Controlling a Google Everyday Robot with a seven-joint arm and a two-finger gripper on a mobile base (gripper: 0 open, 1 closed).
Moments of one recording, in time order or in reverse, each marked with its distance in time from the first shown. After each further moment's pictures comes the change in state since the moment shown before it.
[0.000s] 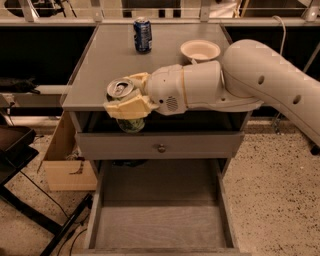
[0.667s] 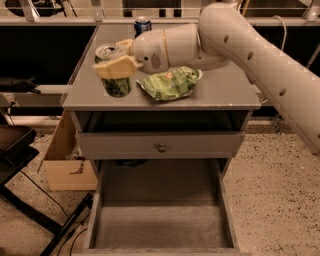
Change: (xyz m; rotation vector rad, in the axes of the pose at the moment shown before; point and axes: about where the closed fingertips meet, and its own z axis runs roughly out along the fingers) arm -0.038 -0.086 0.034 -0.087 -0.038 -0.001
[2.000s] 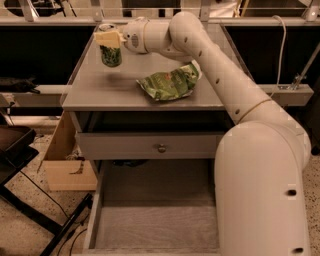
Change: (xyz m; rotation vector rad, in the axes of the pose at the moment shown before) arm 0.017 -0.210 0.045 0.296 -0.145 0.194
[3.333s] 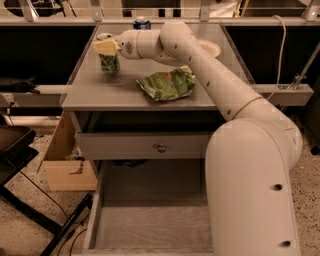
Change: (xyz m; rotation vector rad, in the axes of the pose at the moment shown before) arm 0.031 -0.015 0.027 0.058 0.054 0.034
